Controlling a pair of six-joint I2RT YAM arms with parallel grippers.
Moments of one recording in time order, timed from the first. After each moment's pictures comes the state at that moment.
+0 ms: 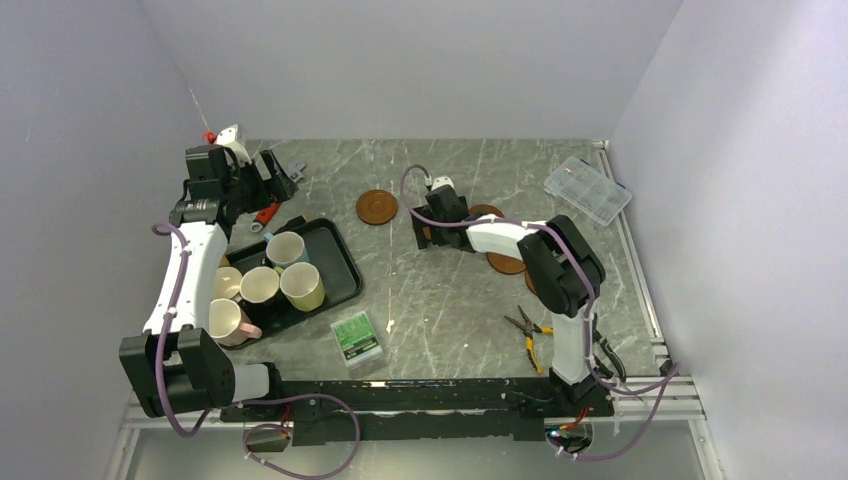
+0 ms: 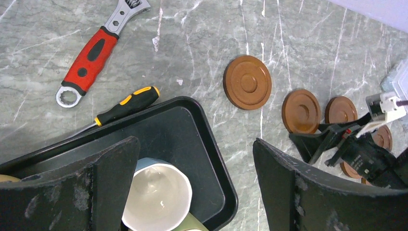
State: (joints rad) left arm 0.14 1.29 1.18 -0.45 0.29 -0.28; right arm 0.61 1.97 1.20 -0.05 0.20 0.25
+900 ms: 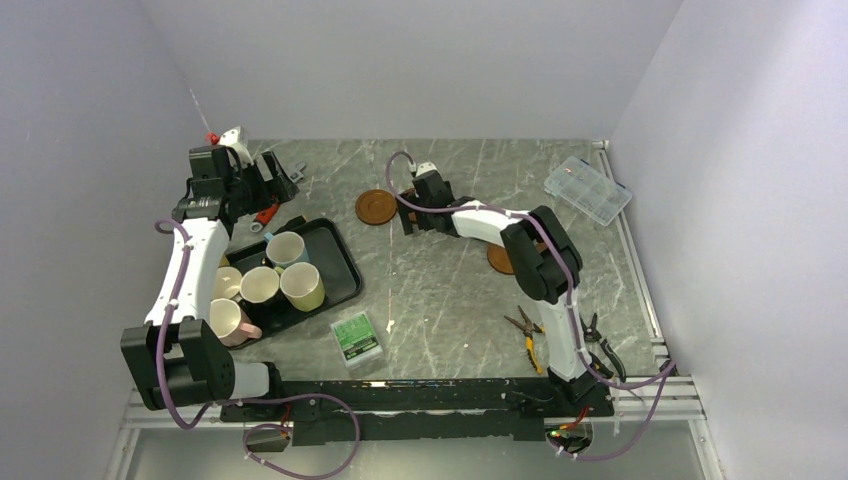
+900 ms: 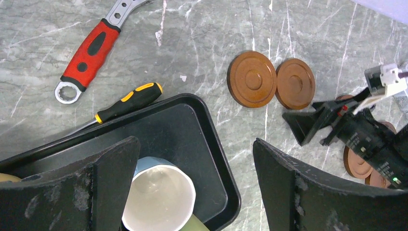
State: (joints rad) left arm 0.14 1.33 1.18 -0.45 0.28 -0.28; right arm 0.61 2.18 1.50 -0.08 0.17 0.20
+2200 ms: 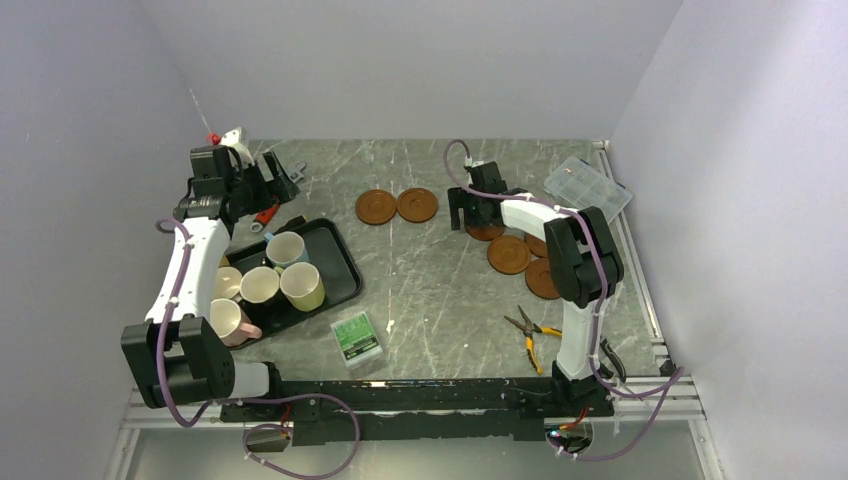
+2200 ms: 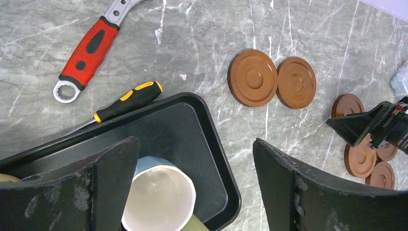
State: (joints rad) left arm 0.13 1.33 1.18 -0.45 0.28 -0.28; right arm 0.38 1.99 1.31 -0.22 0.00 0.20
